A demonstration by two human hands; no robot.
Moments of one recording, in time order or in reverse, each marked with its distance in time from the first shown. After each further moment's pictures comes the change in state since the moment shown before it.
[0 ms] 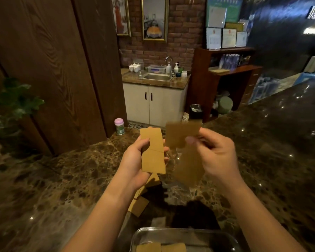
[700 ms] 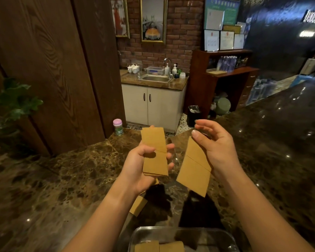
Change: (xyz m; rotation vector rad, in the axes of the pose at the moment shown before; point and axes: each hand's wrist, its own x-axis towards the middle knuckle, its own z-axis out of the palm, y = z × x) left_hand -0.004 -0.012 -0.004 -0.078 -0.256 -0.041; right_hand 0.007 0.018 -0.011 0.132 0.168 0.414
